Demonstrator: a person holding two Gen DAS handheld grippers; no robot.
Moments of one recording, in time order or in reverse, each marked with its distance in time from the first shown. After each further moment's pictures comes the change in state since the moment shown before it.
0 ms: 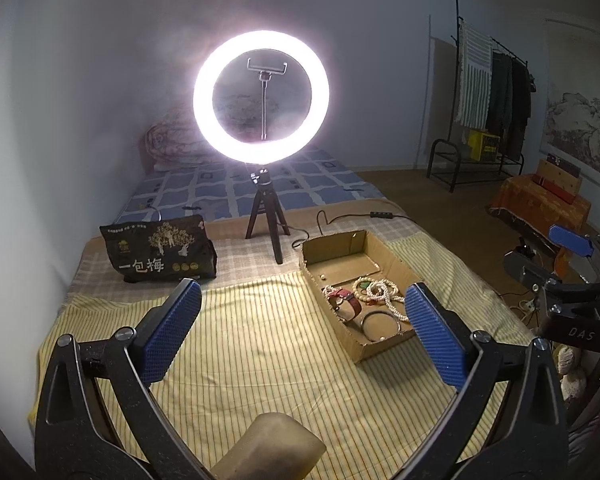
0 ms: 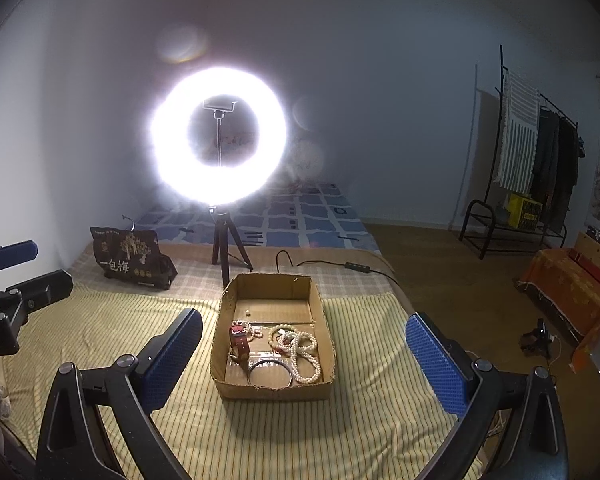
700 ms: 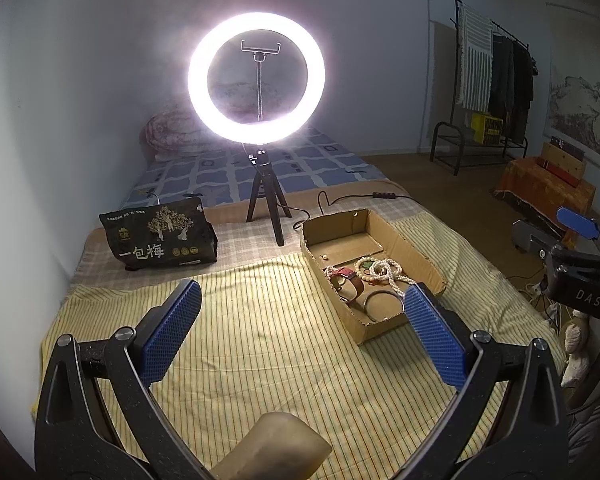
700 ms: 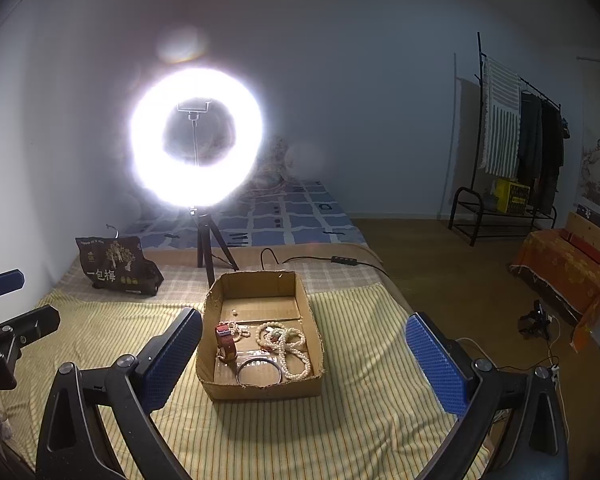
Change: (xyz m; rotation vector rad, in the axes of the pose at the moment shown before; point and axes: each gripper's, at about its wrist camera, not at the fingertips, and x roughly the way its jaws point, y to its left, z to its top) left arm 0.005 -0.009 -0.015 0.035 0.041 0.013; right arm 0.003 -0.016 -0.011 0.068 0.002 -0.035
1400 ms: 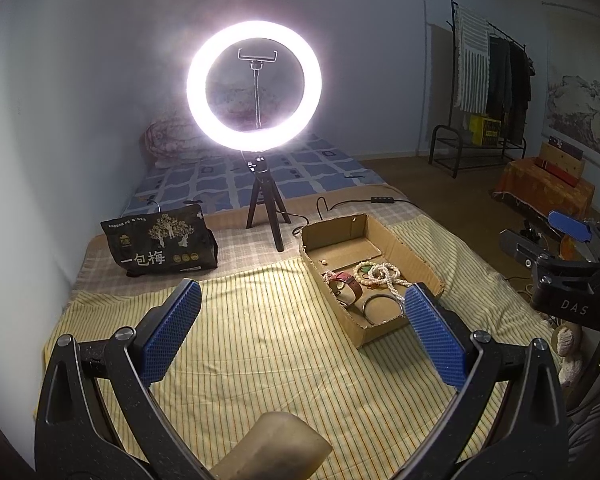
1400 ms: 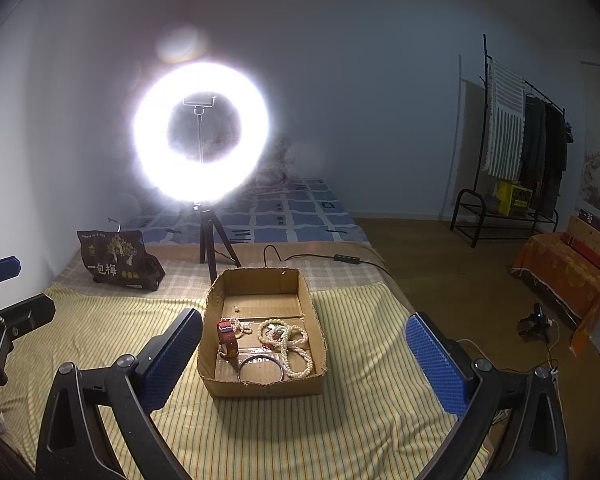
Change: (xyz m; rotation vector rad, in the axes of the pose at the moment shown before) left arm -0.003 -0.001 0.002 0.010 -0.012 0.000; right arm 0.002 0.004 0.000 -0.019 0.010 0.007
